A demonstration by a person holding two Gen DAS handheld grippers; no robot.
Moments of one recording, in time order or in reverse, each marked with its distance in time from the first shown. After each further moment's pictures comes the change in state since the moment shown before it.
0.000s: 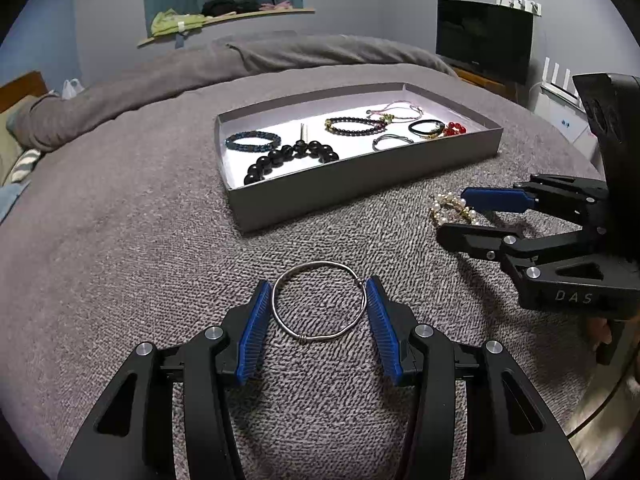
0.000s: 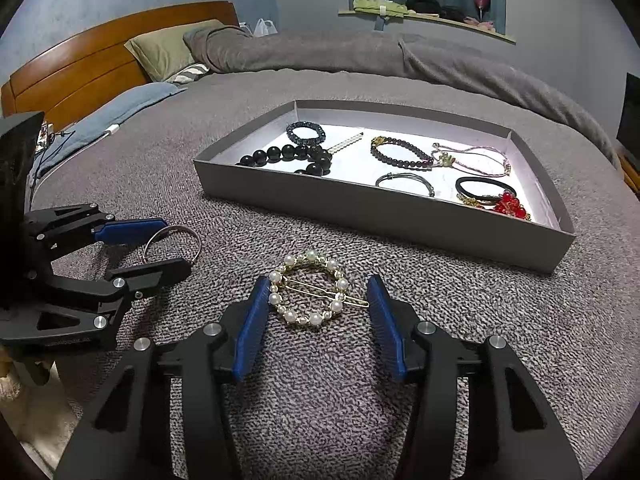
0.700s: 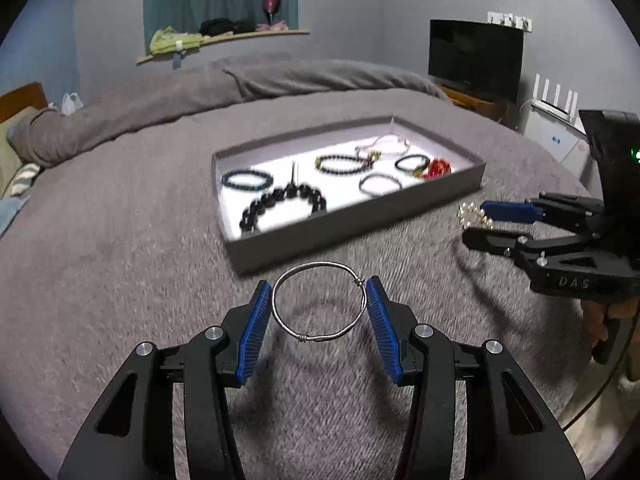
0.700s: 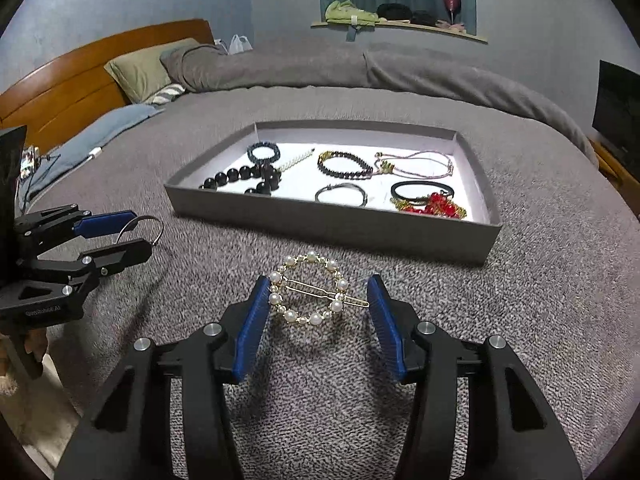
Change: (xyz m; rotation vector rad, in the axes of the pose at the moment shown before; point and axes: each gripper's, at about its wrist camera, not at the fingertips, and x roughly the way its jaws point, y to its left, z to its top) left arm -0.022 -0.006 0.024 0.008 -0.089 -0.012; right arm -0.033 -0.036 -0.001 0.068 -0.047 -0.053
